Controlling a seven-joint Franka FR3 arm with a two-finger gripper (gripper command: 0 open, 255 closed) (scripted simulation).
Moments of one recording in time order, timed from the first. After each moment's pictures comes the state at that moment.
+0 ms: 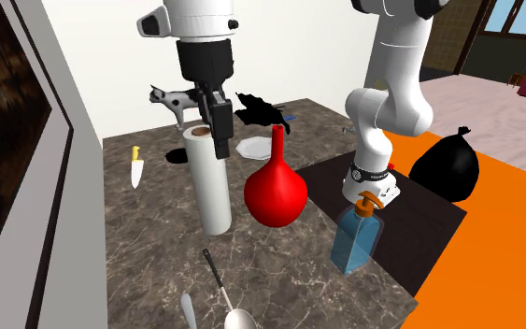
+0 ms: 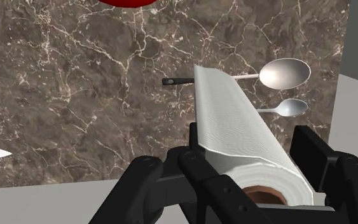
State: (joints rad) arm 0.23 0.05 -0.09 -1.64 0.05 1.70 0.24
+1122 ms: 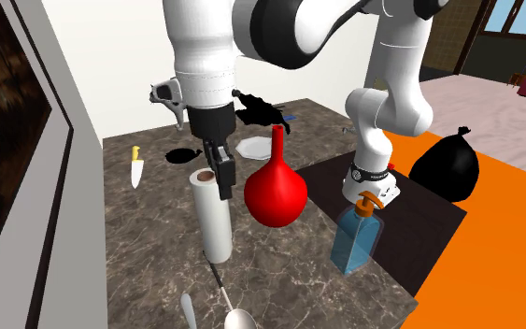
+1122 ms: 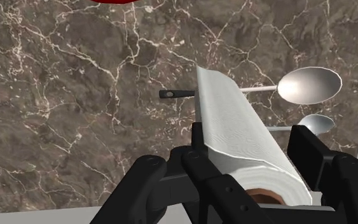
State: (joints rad) arm 0.23 0.06 -0.09 -1.86 0.05 1.92 0.23
